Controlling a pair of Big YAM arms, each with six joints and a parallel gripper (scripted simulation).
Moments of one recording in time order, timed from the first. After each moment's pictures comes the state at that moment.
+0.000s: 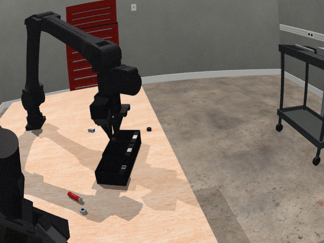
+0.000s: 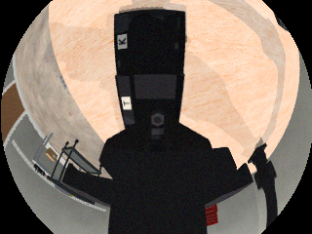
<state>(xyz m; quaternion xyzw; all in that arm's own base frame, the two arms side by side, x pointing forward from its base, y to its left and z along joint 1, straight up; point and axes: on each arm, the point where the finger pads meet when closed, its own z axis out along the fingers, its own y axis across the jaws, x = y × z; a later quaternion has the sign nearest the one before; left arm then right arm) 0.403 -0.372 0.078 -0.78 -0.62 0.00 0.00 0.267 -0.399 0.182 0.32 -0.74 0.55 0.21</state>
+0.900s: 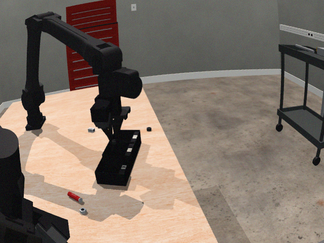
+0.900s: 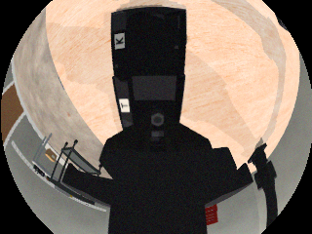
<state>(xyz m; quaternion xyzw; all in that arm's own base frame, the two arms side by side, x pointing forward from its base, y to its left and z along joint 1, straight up) 0.403 -0.372 0.071 -0.78 -0.62 0.00 0.01 0.267 -0.399 0.182 0.32 -0.74 0.55 0.21</state>
